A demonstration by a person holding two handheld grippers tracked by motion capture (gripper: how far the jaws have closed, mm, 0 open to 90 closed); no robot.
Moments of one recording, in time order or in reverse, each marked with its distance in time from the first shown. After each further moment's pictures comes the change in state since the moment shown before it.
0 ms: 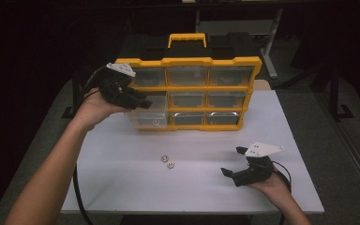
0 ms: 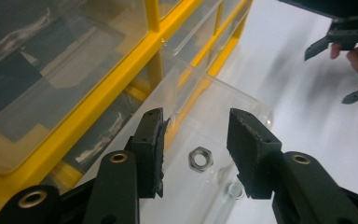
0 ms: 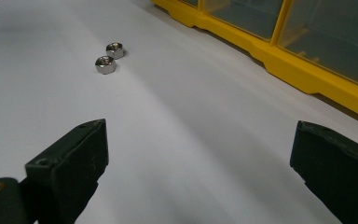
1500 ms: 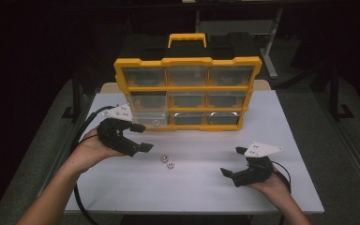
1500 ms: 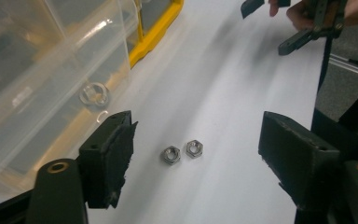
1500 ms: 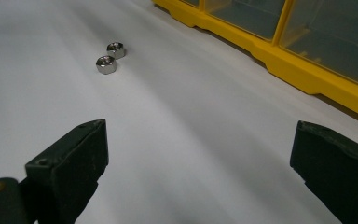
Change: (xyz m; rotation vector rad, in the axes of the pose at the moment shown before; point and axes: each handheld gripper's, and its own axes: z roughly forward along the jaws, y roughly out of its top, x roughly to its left) left arm -0.068 -0.074 0.012 -0.012 -0.076 0.047; right arm 0.001 0.000 0.001 -0.002 -0.001 -0.003
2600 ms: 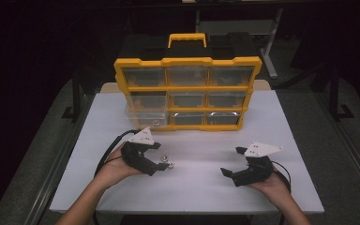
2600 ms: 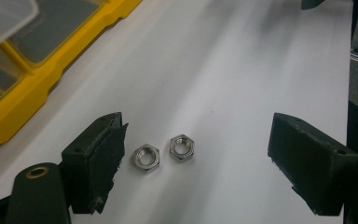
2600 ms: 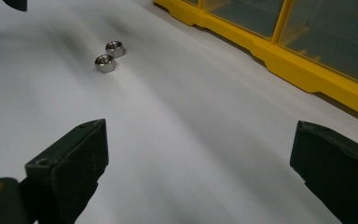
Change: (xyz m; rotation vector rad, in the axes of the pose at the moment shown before) left arm -0.013 -0.042 0.081 0.005 -0.024 0.024; right arm -0.001 0.000 0.000 0.007 0.000 0.002
